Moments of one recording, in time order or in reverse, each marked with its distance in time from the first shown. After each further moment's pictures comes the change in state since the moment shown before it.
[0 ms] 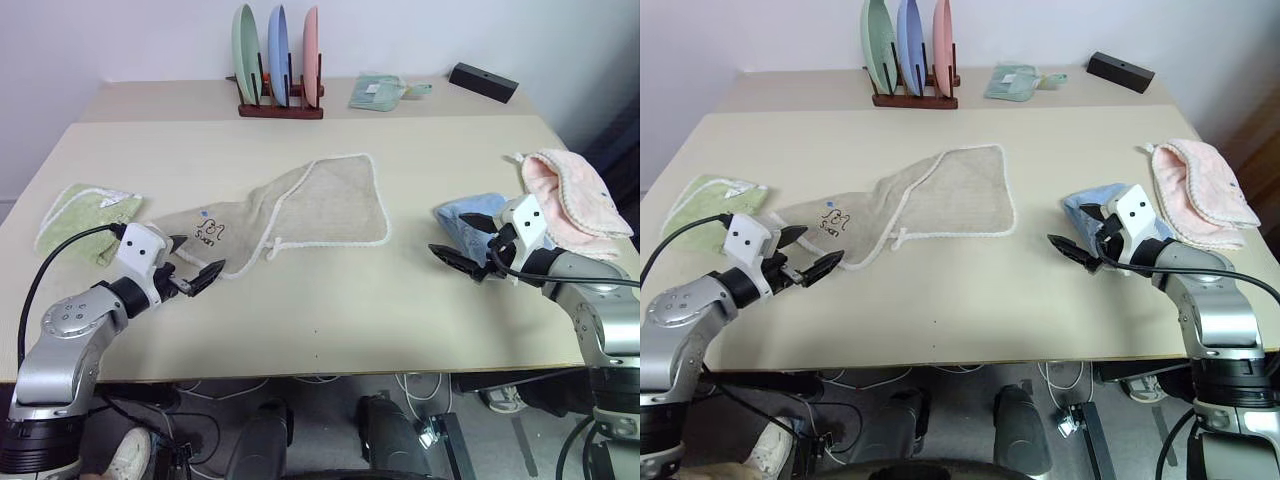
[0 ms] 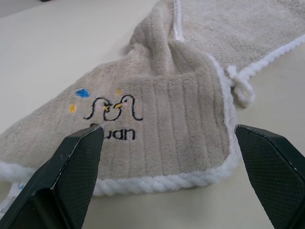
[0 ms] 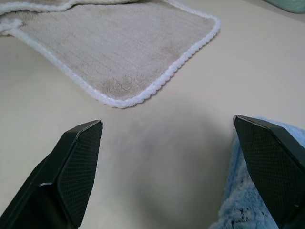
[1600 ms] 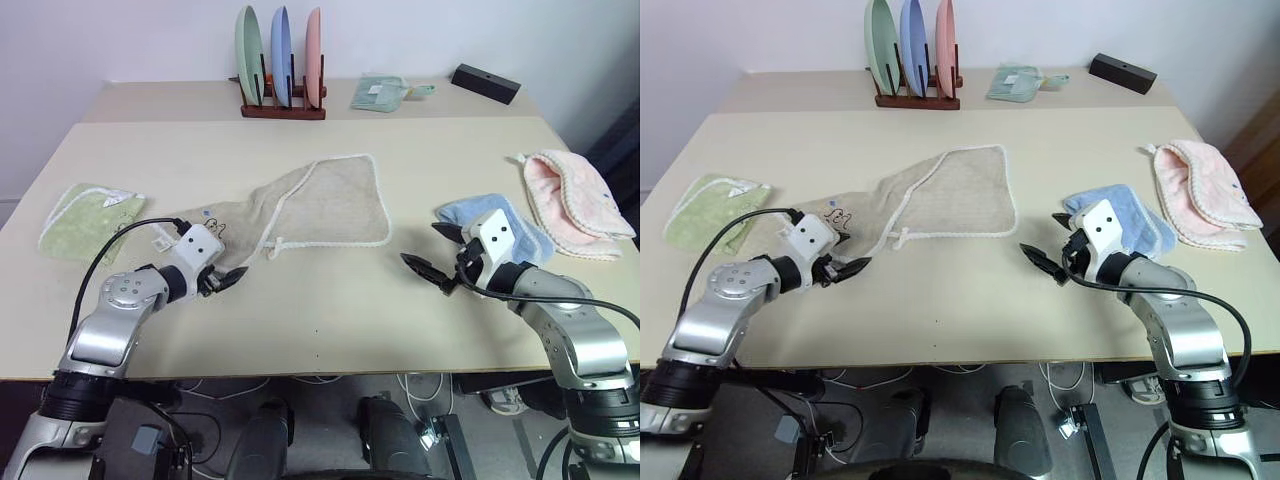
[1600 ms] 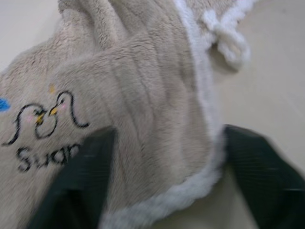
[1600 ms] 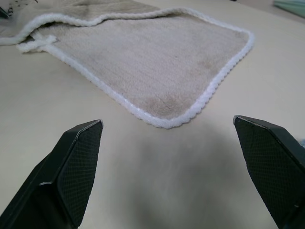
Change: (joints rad) left arm -0.210 0.011 -0.278 0.221 0.223 -0.057 -0.042; right arm 0.081 0.105 0.070 -0.185 0.002 0.040 -0.138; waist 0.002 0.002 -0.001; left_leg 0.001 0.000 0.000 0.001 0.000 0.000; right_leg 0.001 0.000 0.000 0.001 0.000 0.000
